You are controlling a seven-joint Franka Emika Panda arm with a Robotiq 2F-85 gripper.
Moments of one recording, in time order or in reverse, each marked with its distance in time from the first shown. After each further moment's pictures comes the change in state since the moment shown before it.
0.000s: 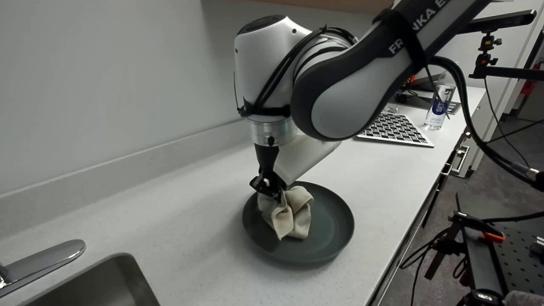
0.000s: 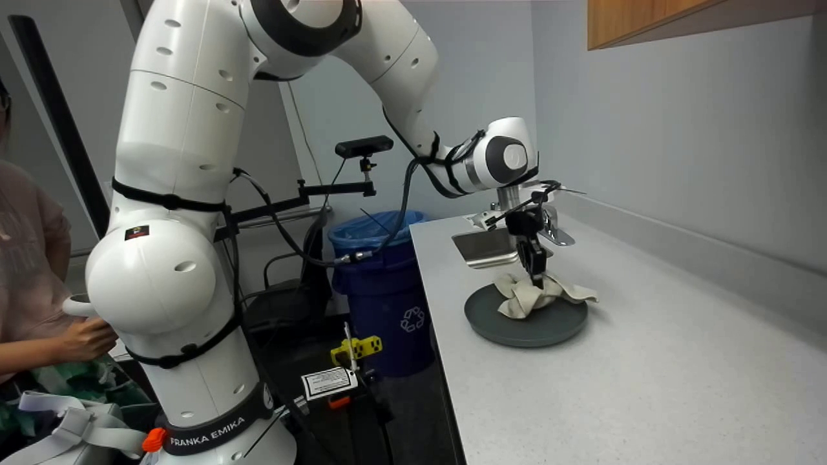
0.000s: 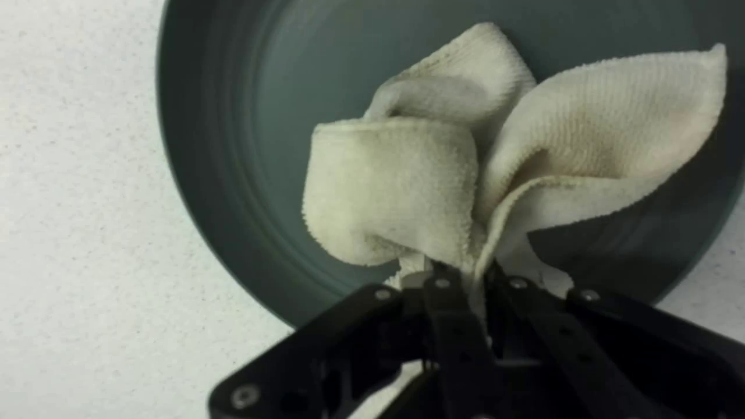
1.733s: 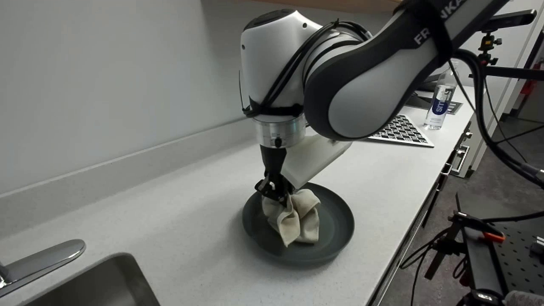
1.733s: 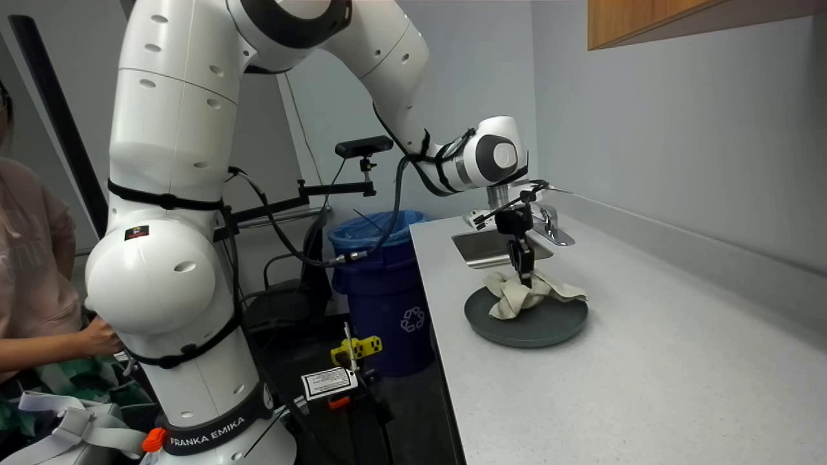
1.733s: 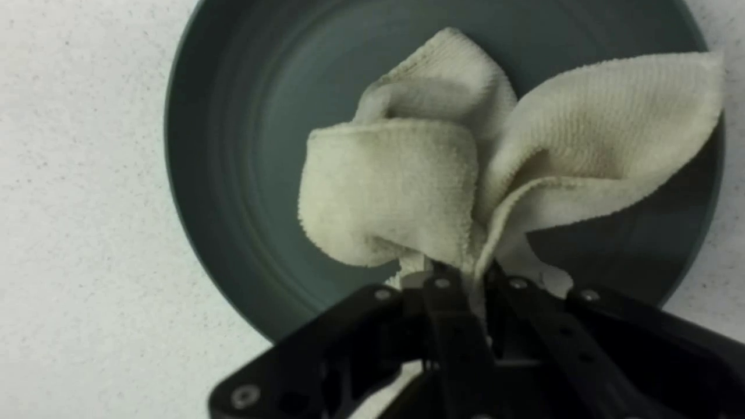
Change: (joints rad) arm -0.002 -0.045 0.028 -0.057 0.000 0.001 0.027
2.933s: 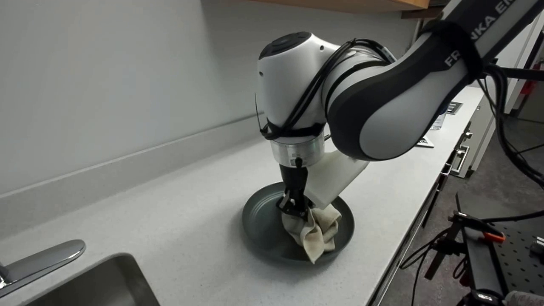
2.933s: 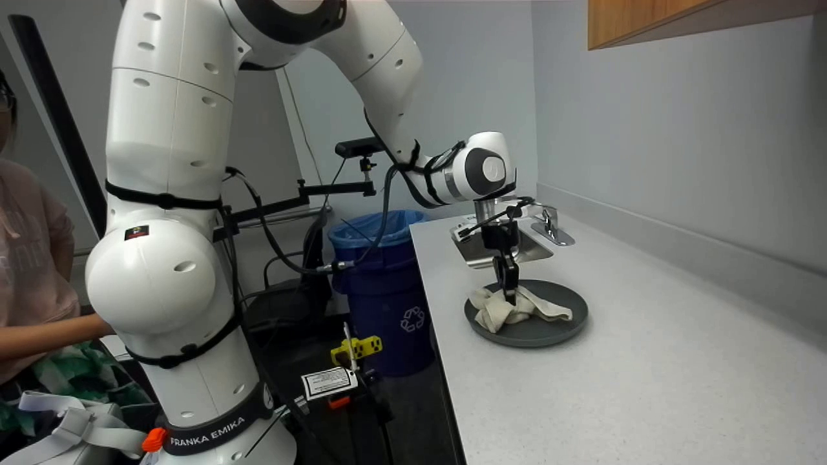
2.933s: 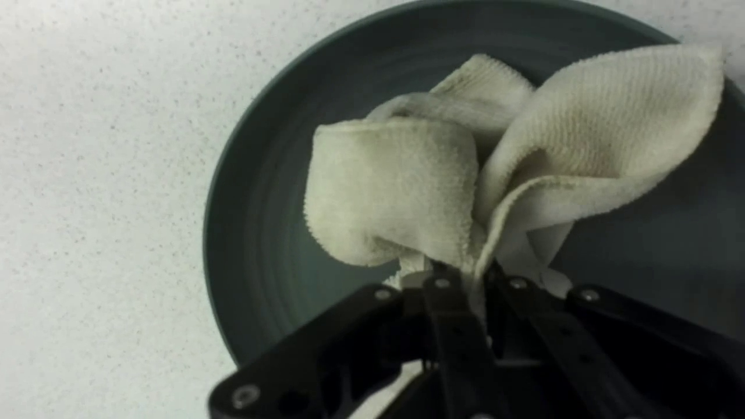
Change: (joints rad) arm 0.000 -0.025 0.016 -0.104 -0.023 0.002 0.039
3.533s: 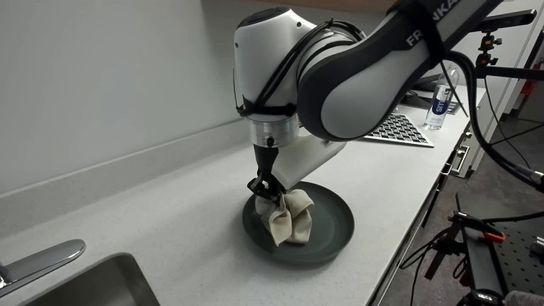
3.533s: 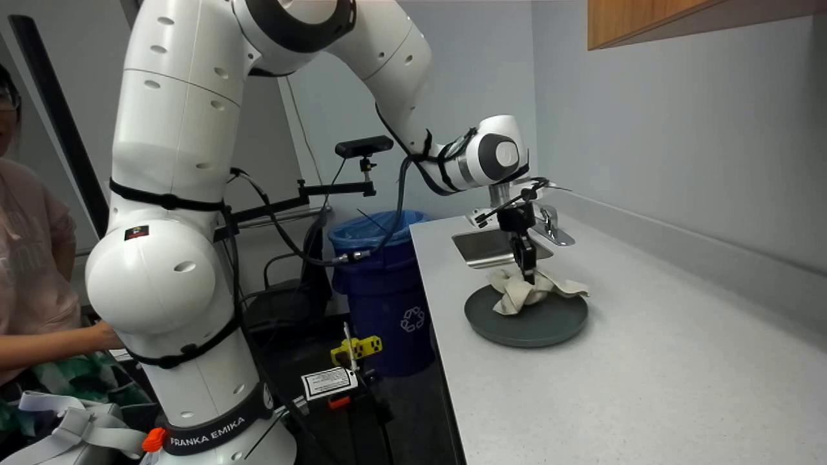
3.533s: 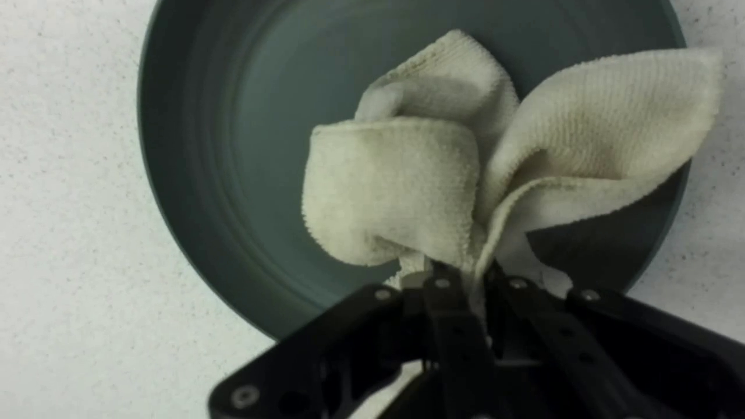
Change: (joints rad) arm -0.001 0.044 -0.009 0.139 0.016 0.004 0.000
